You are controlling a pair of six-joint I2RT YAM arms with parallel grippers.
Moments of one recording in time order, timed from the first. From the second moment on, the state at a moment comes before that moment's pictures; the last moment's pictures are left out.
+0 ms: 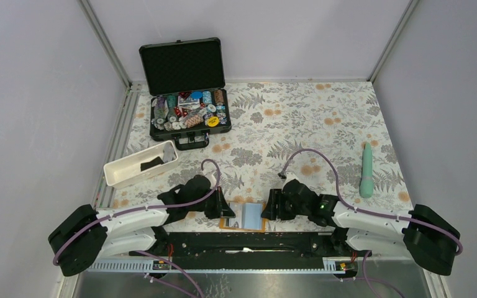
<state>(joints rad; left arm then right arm) -0.88 1.03 0.27 0.02 0.31 -1.02 0.99 1.01 0.29 -0.10 -0.07 0.91</state>
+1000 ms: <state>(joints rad) -0.86 0.96 0.20 0.11 0.35 -1.08 1.02 1.10 0.33 -0.10 0.04 0.92</state>
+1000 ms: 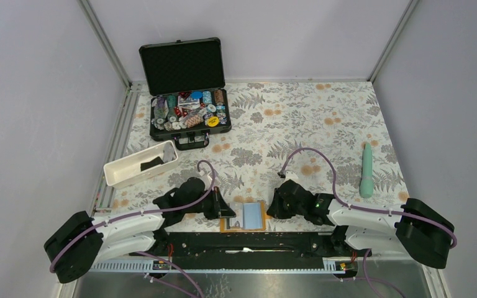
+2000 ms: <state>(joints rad) -0.84 1.00 0.10 0.32 0.39 -1.18 1.02 1.11 0.34 -0.12 0.05 0.92</state>
